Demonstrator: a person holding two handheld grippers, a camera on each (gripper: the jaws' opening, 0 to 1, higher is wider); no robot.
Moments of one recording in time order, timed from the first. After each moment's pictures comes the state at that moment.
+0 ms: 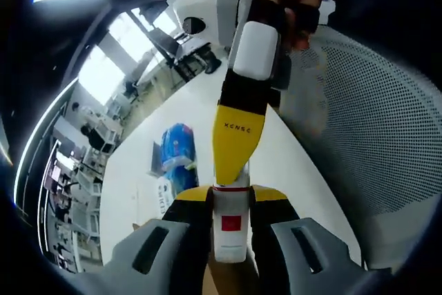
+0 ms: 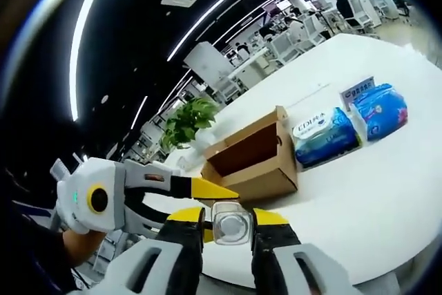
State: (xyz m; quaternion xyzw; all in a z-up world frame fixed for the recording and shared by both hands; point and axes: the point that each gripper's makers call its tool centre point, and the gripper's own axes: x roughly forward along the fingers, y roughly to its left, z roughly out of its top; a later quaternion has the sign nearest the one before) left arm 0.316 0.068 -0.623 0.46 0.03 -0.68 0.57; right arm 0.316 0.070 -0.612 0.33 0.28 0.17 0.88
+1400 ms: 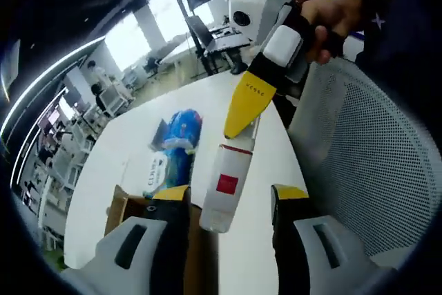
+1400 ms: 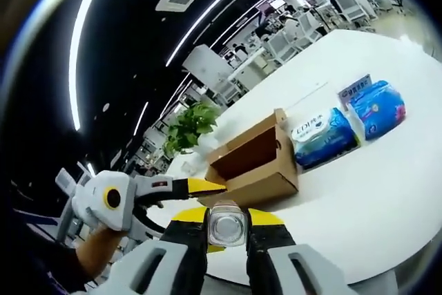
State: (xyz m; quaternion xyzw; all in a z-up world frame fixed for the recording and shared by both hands) left arm 0.327 0.097 -0.617 0.33 0.13 -0.66 0.66; right arm 0.313 0.062 -0.595 0.34 0.28 0.19 0.88
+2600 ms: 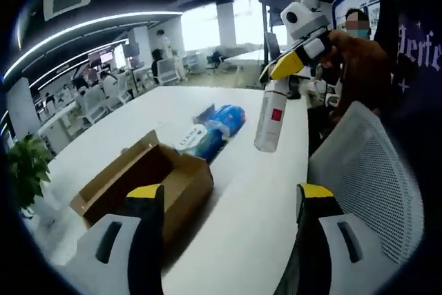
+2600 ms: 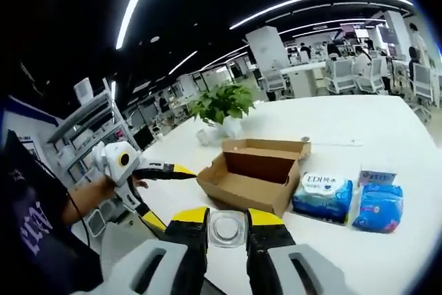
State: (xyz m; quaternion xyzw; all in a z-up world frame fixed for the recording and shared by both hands) left arm 0.341 0.169 -0.601 0.17 0.19 -0.54 0.80; right arm 0.331 0.036 -0.546 0.10 0.27 0.34 0.90
